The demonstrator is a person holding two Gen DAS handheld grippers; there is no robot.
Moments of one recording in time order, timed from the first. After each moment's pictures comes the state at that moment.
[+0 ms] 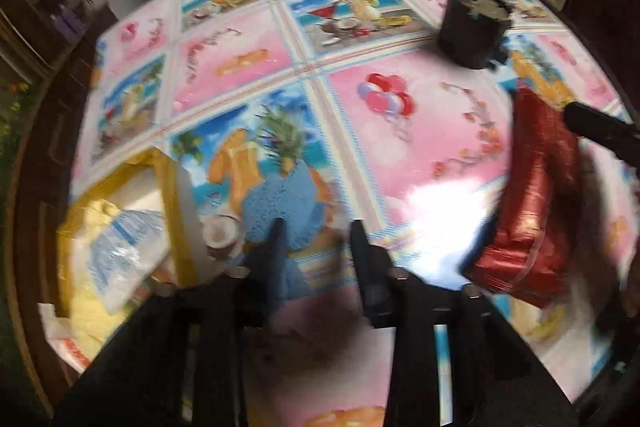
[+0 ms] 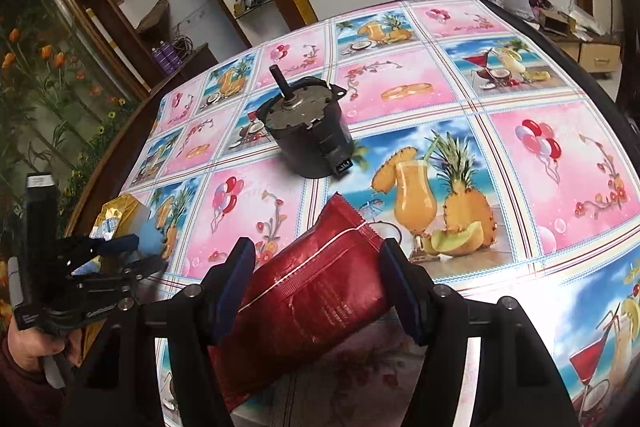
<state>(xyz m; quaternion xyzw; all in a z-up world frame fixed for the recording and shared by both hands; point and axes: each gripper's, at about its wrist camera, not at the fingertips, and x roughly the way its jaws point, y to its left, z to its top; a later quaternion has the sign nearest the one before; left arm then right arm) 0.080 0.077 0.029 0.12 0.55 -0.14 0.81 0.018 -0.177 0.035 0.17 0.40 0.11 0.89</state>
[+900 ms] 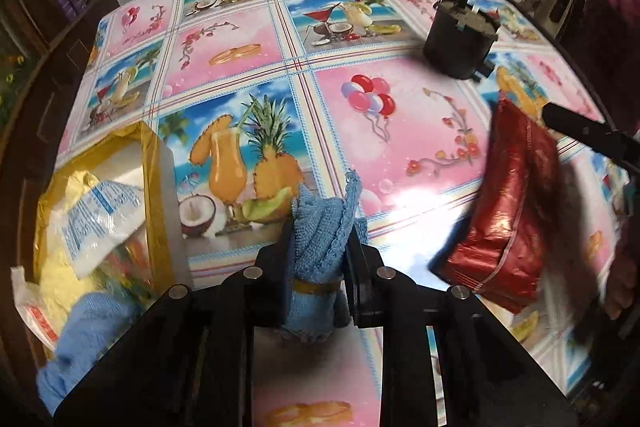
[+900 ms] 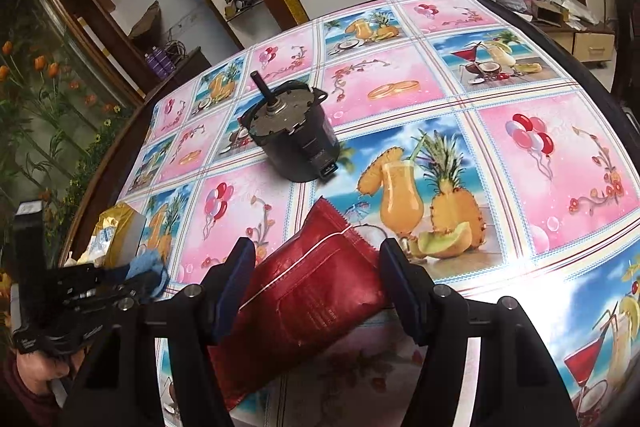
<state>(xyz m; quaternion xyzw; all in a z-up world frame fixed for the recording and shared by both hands) 0.063 0.085 0.036 0.08 0.52 -0.12 0.84 0.020 -0.189 0.034 0.19 0.40 0.10 0.89</state>
